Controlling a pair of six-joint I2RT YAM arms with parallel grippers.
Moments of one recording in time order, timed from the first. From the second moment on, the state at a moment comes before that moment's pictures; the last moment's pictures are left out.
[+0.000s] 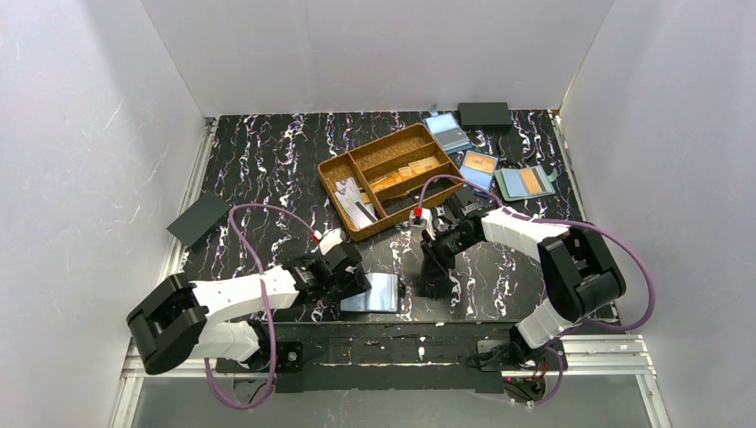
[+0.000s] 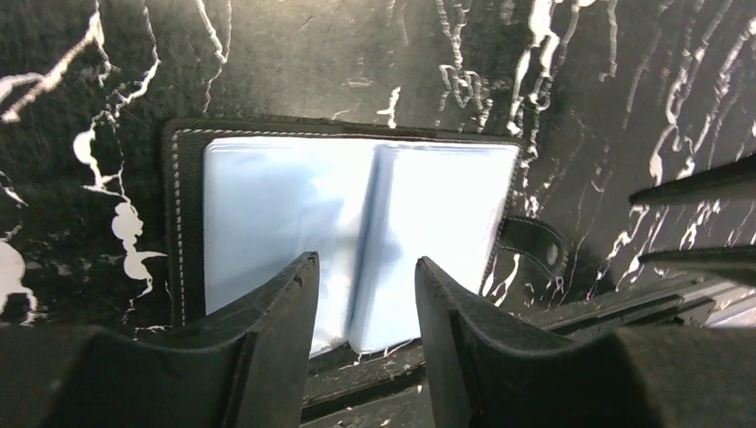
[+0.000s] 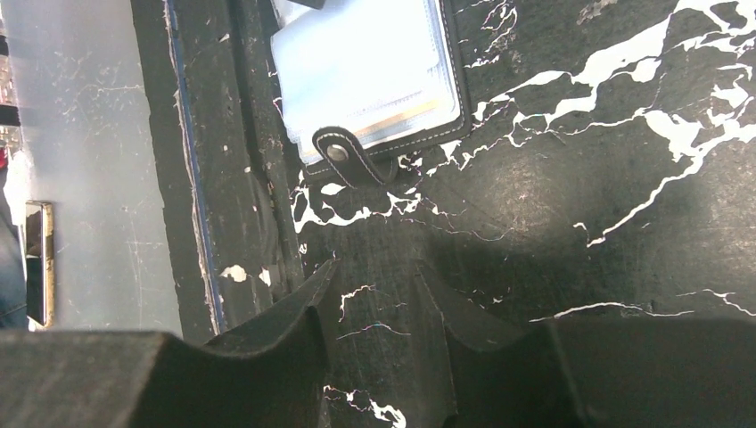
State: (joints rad) left arm -0.96 1.26 0.55 -0.28 -0.19 -1.17; right arm 0.49 1.58 0.84 -0.58 -0.95 -0.53
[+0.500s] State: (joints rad) left arm -0.97 1.12 0.59 -0.27 -0.11 -0.91; right arm 0.49 1.58 0.84 -0.59 -0.95 -0.54
